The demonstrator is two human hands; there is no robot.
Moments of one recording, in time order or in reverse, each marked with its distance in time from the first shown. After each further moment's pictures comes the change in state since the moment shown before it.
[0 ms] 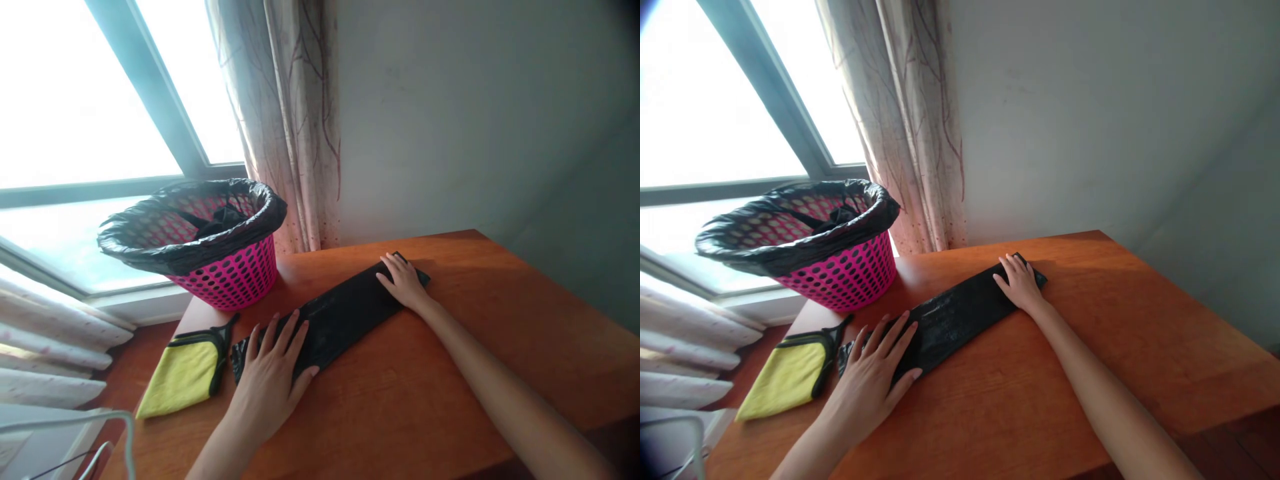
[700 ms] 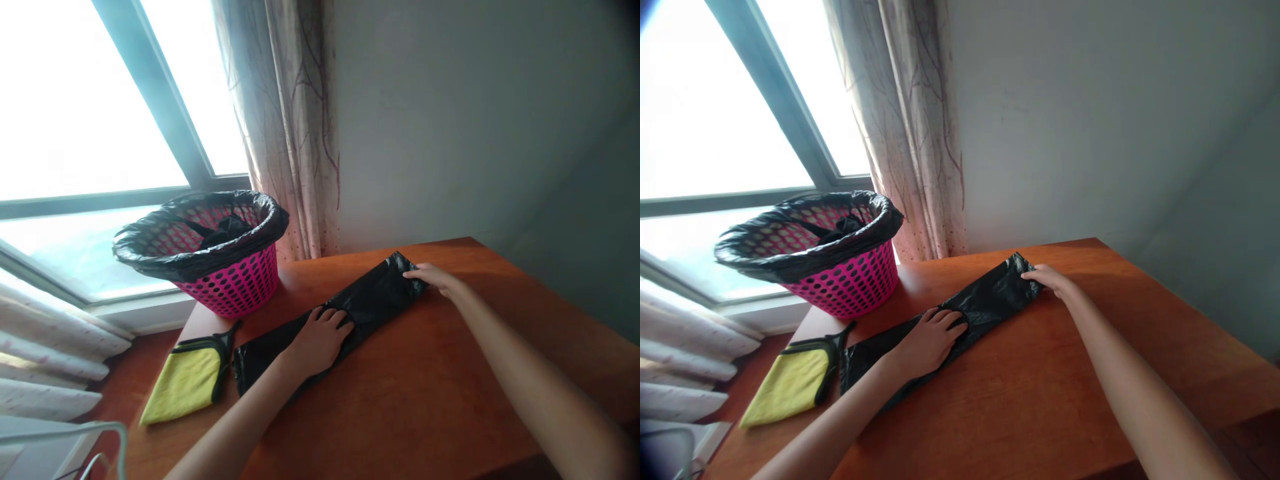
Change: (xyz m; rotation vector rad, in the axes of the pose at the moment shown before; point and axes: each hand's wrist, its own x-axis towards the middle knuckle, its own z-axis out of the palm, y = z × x) left_hand 0.090 0.030 0.013 -0.122 -0.205 0.364; right_hand 0.019 0.057 -0.056 0.683 -0.318 0.403
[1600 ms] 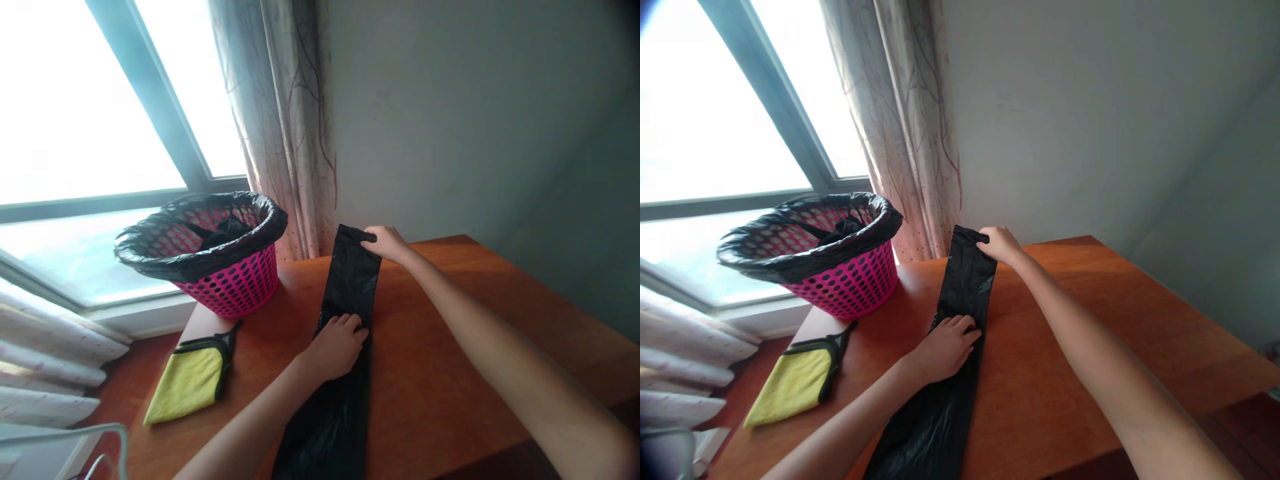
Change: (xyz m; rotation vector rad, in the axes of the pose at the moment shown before) left_hand 0.016 0.027 0.006 -0.034 -0.017 0.084; right_hand 0.019 -0.146 0.026 -0.446 0.256 -0.457
